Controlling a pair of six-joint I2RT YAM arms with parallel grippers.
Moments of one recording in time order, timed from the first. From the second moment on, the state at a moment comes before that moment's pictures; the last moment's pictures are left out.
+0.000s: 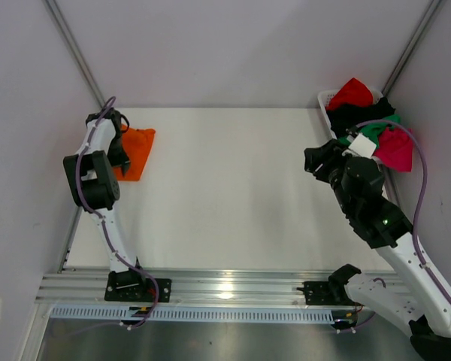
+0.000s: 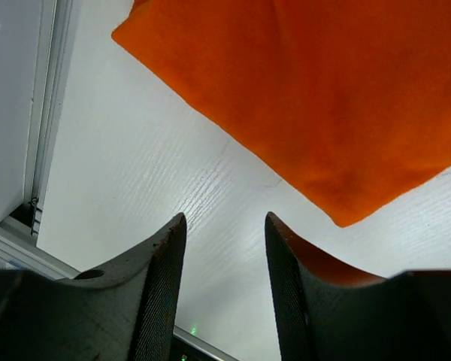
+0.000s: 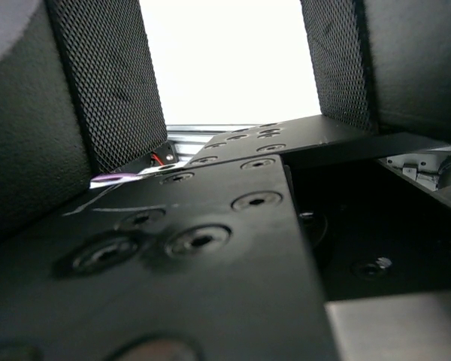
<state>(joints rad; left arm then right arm) 0.21 2.15 1.84 -1.17 -0.32 -0.32 0.58 0.82 1.07 -0.42 0.44 0.59</state>
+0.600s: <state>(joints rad) 0.19 2.26 1.93 -1.18 -0.46 -0.39 0.56 0.73 1.07 -0.43 0.47 0.54</state>
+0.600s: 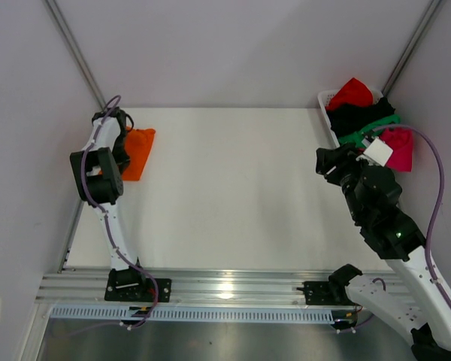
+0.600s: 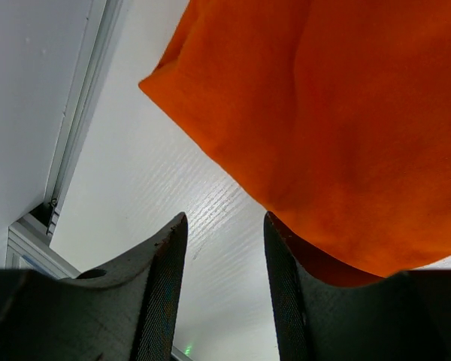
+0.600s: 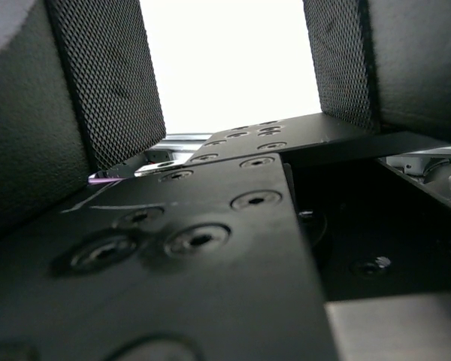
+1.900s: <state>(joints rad) 0.13 2.39 2.20 -1.23 -0.31 -0.24 0.55 0.87 1.14 -0.42 0.37 0.60</state>
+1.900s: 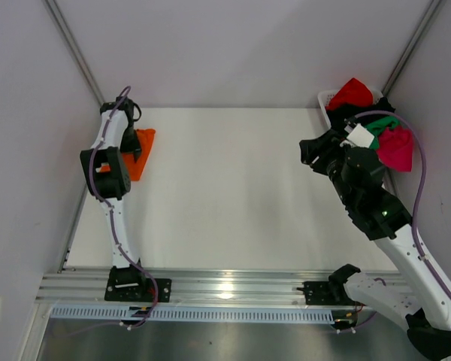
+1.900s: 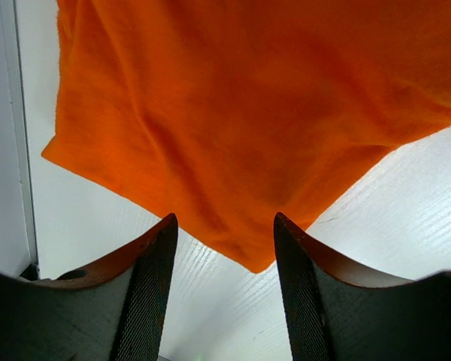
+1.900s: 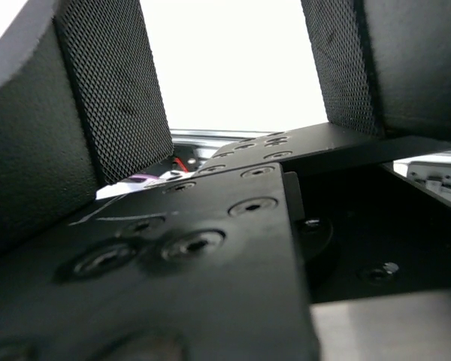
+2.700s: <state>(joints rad) 0.24 2.39 2.14 -1.19 -0.04 -0.17 0.60 0.92 1.23 -0.41 0.38 0.61</state>
